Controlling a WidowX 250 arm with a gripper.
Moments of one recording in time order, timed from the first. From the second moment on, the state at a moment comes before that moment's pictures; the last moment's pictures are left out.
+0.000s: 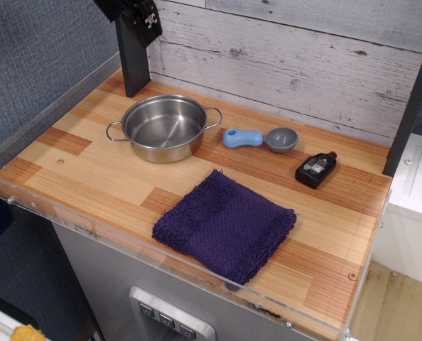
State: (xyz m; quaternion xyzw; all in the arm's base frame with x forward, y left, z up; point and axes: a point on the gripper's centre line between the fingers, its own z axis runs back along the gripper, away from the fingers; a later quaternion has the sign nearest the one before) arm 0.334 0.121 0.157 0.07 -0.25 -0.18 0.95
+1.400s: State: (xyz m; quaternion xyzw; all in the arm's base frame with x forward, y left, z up) arm 0.275 0.019 0.100 0.04 -0.13 -0.21 0.97
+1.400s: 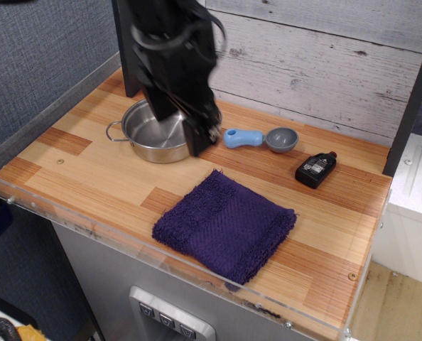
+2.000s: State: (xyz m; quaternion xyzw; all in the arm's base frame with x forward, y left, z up) arm 0.246 -0.016 0.052 0.01 -0.08 -0.25 0.97
